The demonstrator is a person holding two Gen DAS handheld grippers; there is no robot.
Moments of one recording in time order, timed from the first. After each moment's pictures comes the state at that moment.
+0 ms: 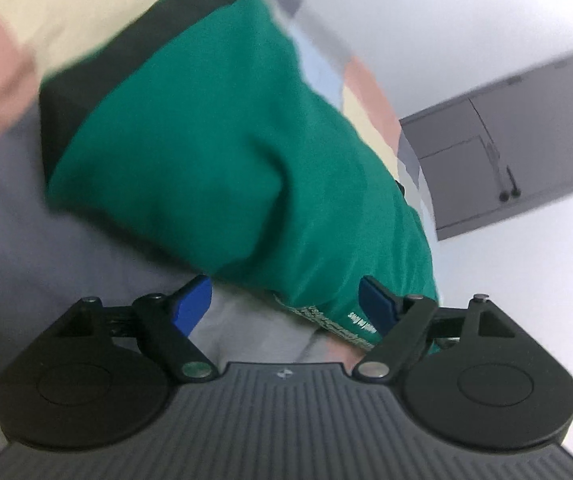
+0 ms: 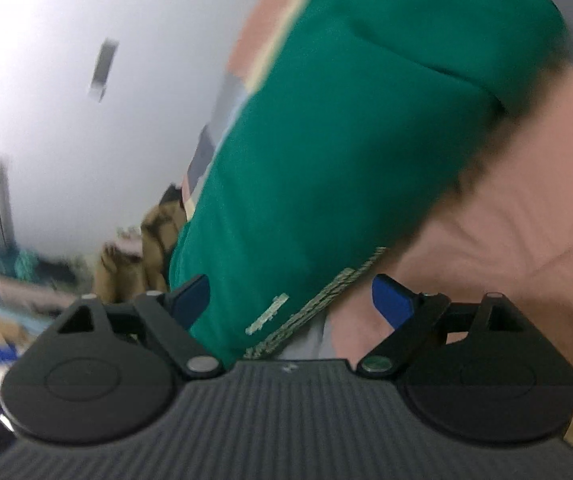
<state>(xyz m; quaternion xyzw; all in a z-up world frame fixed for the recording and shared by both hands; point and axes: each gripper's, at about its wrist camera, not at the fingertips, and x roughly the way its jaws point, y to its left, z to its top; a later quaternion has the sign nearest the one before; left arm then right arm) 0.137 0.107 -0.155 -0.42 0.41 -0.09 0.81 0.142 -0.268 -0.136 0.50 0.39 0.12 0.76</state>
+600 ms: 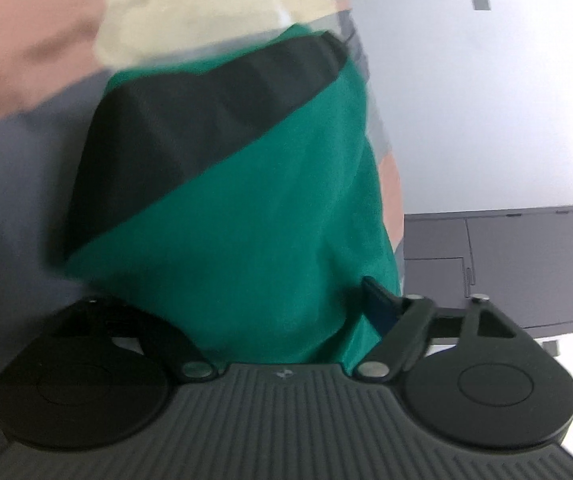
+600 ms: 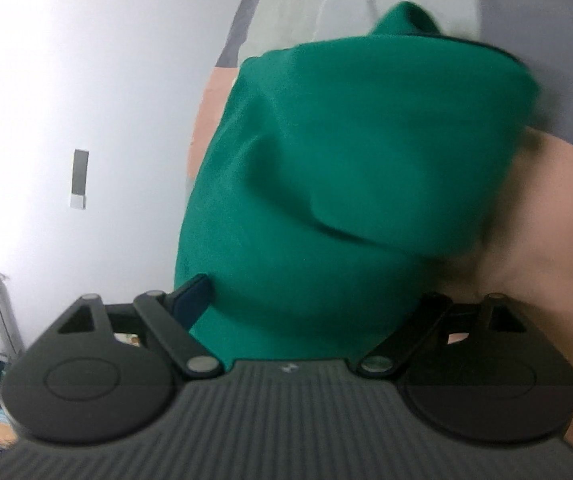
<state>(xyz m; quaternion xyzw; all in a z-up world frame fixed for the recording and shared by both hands) 0.163 0.146 -0.201 -0.57 0.32 -0.02 0.76 0.178 -0.295 -0.166 0.56 0.30 0.03 0.77</state>
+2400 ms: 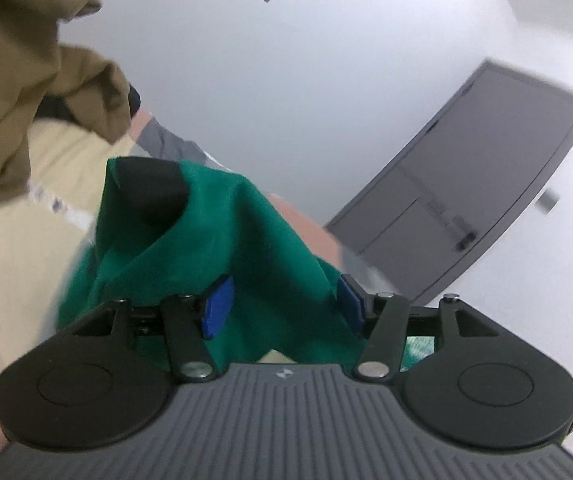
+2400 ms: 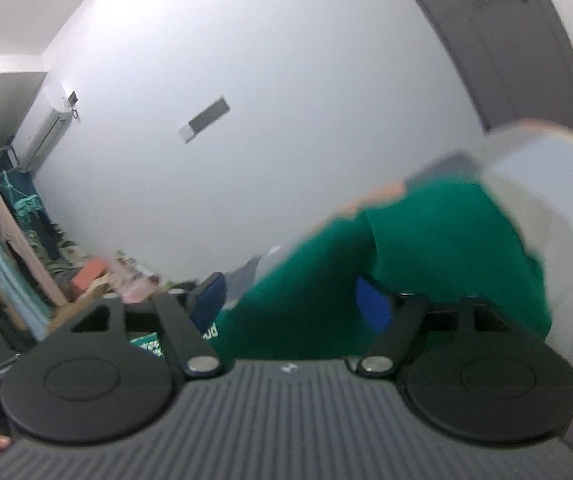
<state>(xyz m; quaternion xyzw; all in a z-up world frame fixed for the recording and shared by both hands) 0.199 0.135 -0.054 -0.28 0.22 -0.12 0.93 0.201 -0.287 -0.013 0.24 0.15 0.15 0.95</state>
